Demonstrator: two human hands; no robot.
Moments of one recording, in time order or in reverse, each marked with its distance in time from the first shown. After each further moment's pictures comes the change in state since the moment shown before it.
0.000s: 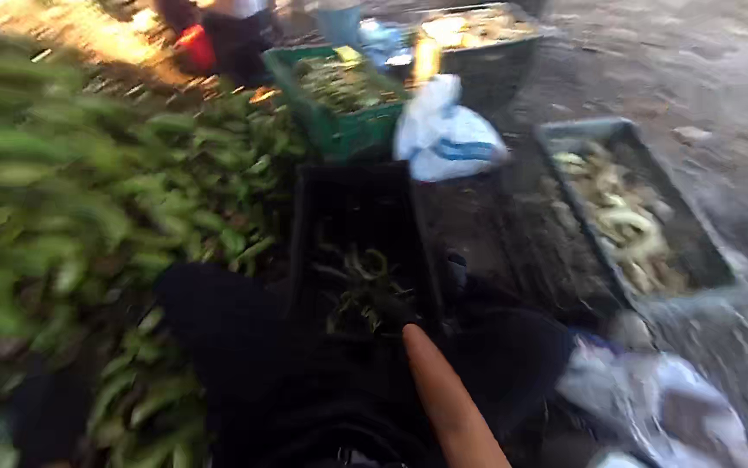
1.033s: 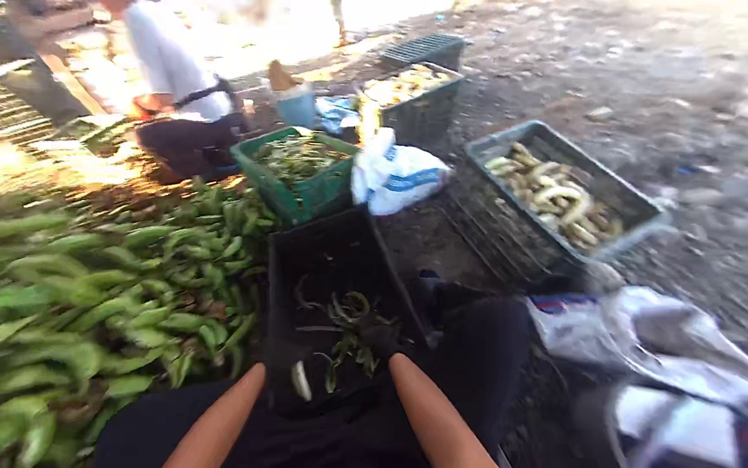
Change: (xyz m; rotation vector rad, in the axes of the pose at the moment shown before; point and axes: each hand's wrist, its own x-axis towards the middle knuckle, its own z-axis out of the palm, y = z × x) left_hand -0.015 0.295 0.119 0.282 -1.079 0.780; right_hand -0.015 0.003 0.004 0.317 0.157 0.094
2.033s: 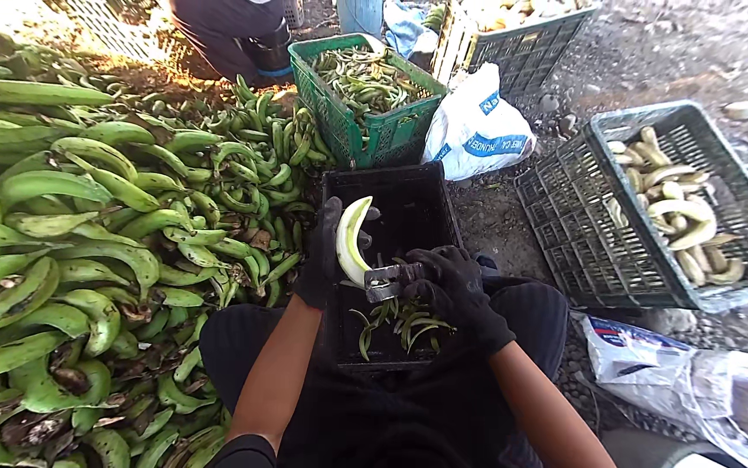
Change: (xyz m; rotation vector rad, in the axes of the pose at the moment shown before) left_hand -0.022 0.007 -0.100 -1.457 0.487 0.742; right_hand -0.042 -0.091 -0.061 -0.224 0.533 -0.968
